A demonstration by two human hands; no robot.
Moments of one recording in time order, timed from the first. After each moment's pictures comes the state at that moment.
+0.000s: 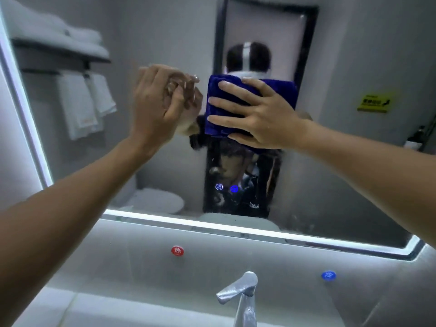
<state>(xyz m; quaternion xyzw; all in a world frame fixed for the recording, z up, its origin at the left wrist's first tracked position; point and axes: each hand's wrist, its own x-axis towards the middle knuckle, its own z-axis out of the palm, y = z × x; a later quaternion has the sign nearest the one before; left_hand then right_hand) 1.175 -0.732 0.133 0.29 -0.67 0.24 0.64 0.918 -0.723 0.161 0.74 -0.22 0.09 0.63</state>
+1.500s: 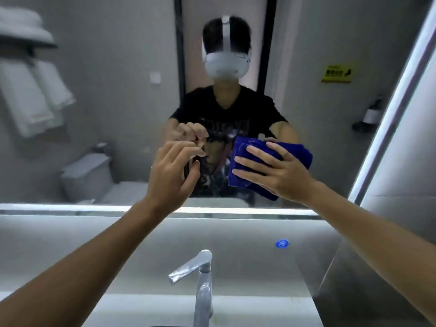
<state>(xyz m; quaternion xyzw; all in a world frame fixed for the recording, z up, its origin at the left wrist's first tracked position) 1.025 -0.670 0.000 0.25 -0.79 0.14 0.54 0.720 -0.666 -0.011 0.76 -0.25 0.14 0.58</state>
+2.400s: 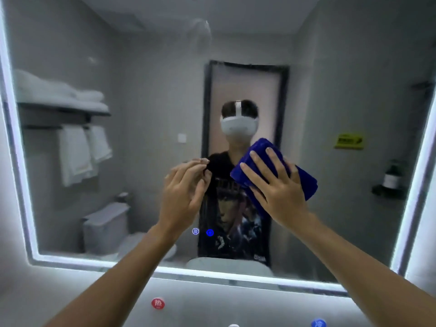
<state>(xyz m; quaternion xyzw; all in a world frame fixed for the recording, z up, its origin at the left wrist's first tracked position) 1.085 -0.700 0.075 0.29 -0.72 0.13 0.62 0.828 -0.693 0.081 0.63 -0.40 0.31 0.59</state>
